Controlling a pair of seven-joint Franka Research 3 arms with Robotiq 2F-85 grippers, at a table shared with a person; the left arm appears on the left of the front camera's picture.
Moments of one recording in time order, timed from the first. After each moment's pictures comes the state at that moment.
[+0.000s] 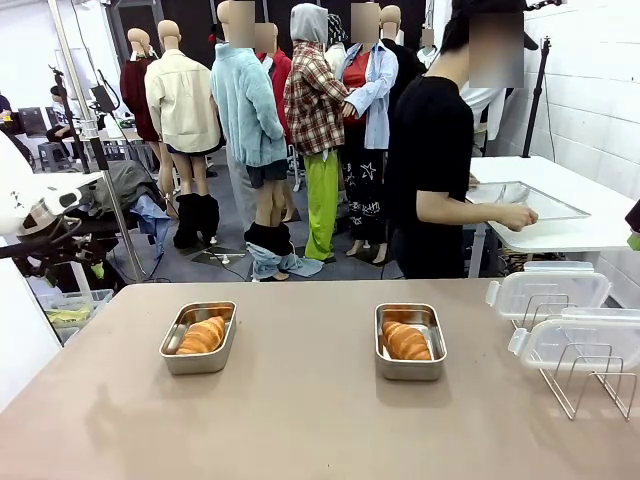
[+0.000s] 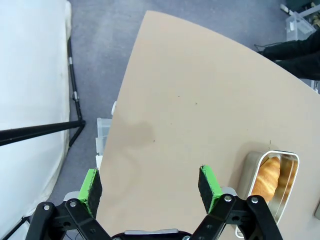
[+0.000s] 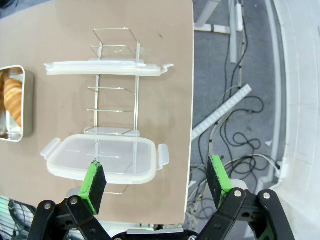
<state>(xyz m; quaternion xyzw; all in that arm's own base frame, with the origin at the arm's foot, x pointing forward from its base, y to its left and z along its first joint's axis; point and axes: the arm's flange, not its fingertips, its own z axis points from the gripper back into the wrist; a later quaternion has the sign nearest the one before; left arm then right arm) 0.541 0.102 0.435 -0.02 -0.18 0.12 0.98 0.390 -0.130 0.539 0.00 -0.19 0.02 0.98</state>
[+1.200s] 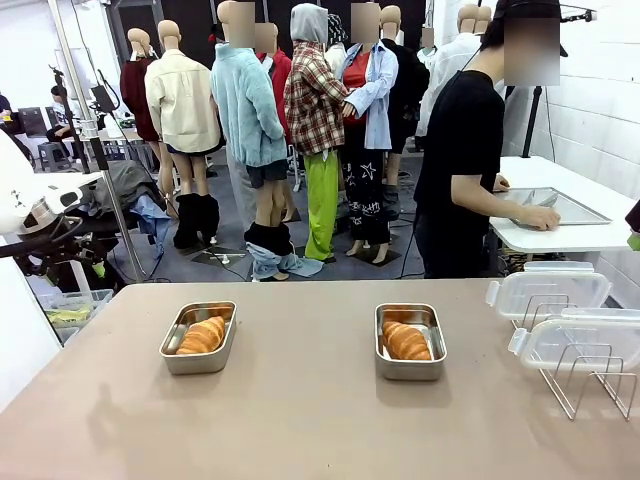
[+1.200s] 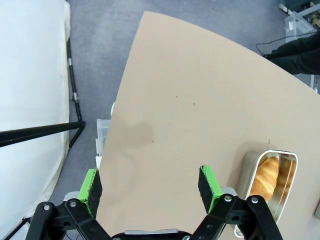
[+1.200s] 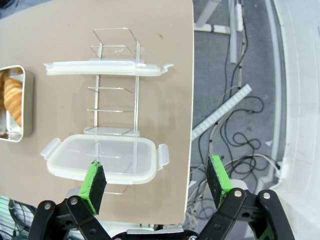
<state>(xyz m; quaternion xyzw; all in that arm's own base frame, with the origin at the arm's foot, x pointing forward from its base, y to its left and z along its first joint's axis) 0.540 0.100 0.439 -0.01 -0.18 0.12 0.98 0.390 -0.130 0.539 0.00 -0.19 0.02 0.98</state>
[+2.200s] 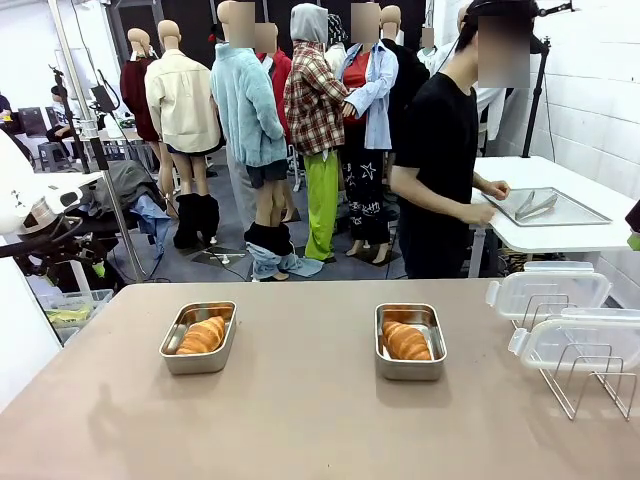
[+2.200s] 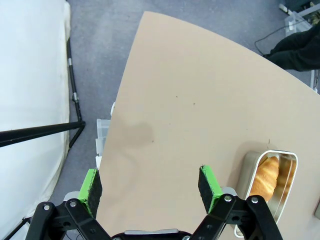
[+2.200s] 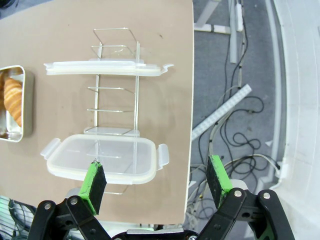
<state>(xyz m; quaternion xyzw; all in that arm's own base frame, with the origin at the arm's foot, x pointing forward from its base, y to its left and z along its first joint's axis) 0.540 0.100 0.439 -0.01 -0.18 0.12 0.98 0.390 -0.130 0.539 0.00 -0.19 0.02 0.98</state>
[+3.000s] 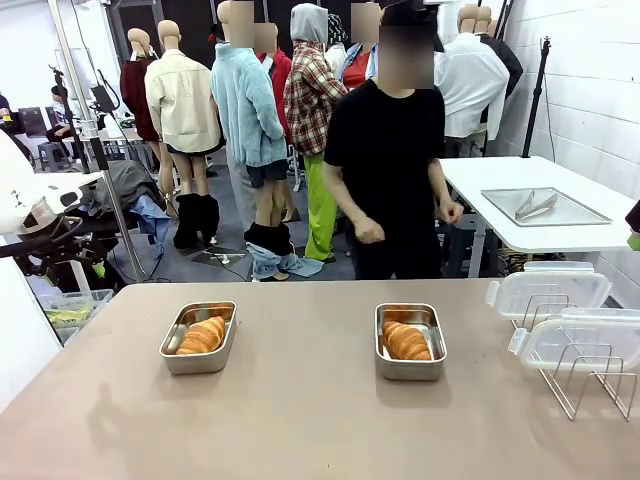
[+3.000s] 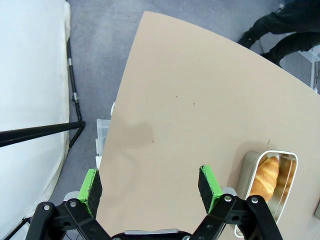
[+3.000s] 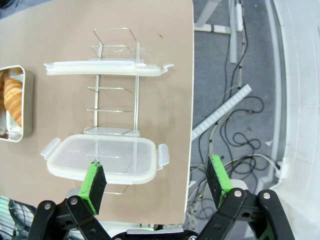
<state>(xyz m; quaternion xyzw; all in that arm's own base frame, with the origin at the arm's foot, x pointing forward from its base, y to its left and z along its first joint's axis) 0.540 0.100 0.439 -0.01 -0.18 0.12 0.98 0.390 -0.130 0.539 0.00 -0.19 0.02 0.98</state>
